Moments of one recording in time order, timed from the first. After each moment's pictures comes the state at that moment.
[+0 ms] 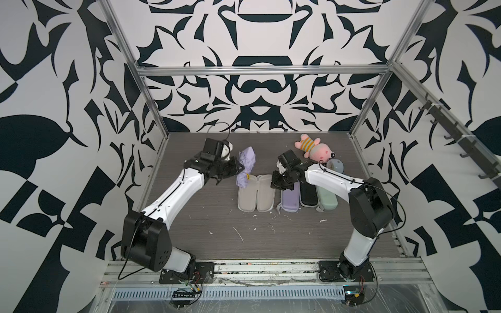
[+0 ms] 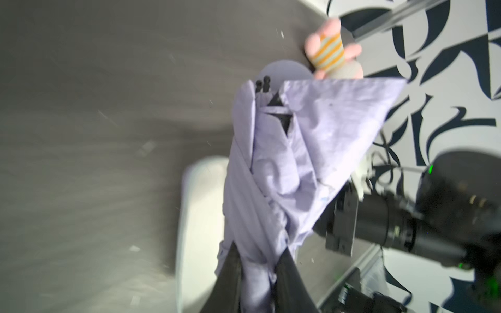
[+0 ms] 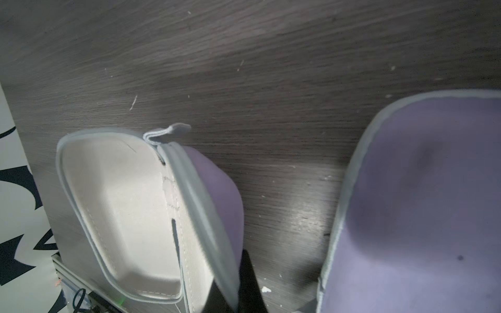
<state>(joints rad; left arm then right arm) -0.44 1.44 1.12 -0.53 0.41 -0.65 0.55 1.79 1.27 -0.61 -0.28 0.70</state>
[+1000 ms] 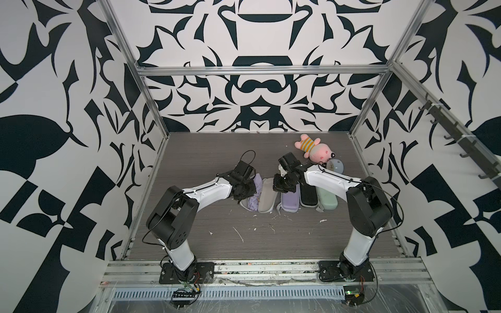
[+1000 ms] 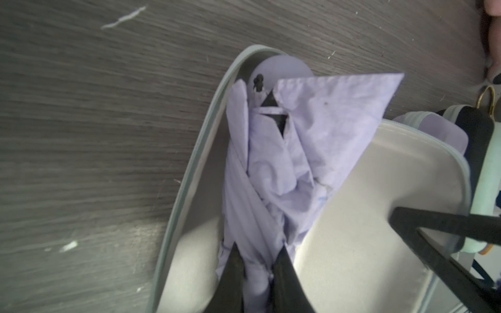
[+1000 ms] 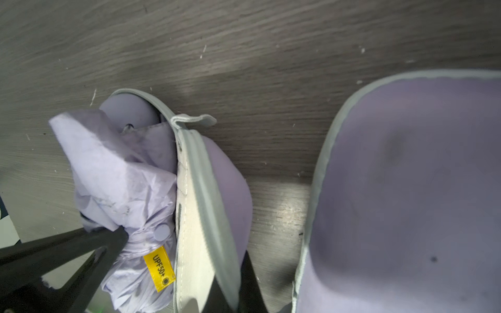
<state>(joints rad) -0.65 1.70 1.04 -0.40 0.12 -0.81 0.56 1.80 1.24 -0.61 -0.25 0.70</state>
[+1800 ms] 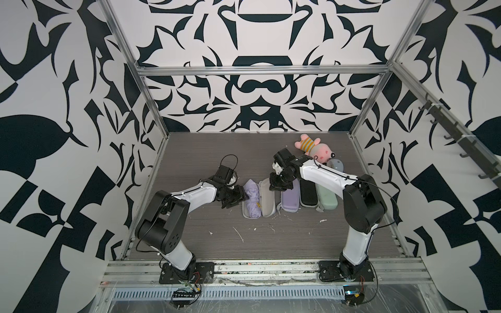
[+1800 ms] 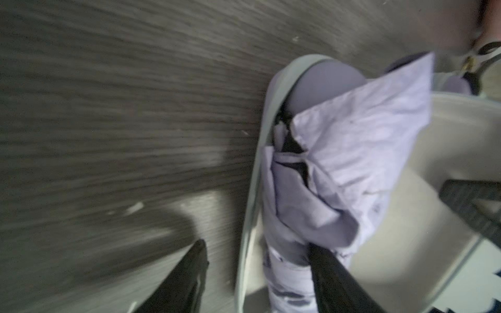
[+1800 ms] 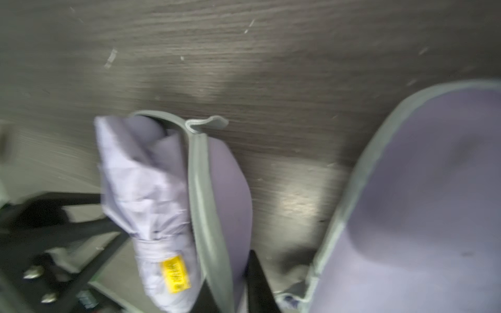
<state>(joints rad) -0.47 1.62 0.83 -0.28 0.47 -0.74 0.58 1.86 1.39 -0.73 -0.34 0.60</state>
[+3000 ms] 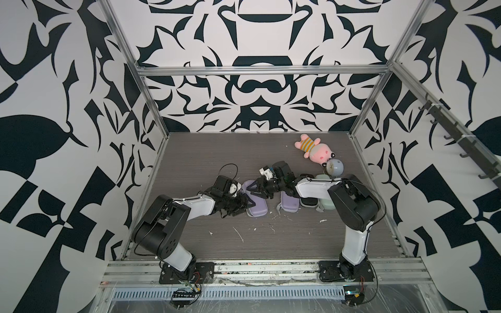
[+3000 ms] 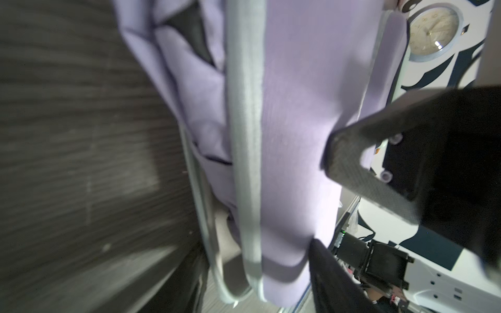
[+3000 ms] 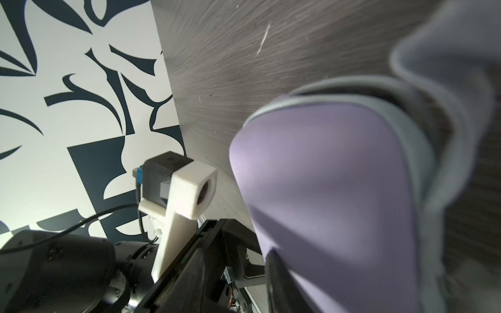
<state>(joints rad) -0.49 1.58 0.63 -0.01 0.65 -0.79 0.60 1.87 1.03 0.13 -0.73 1.10</state>
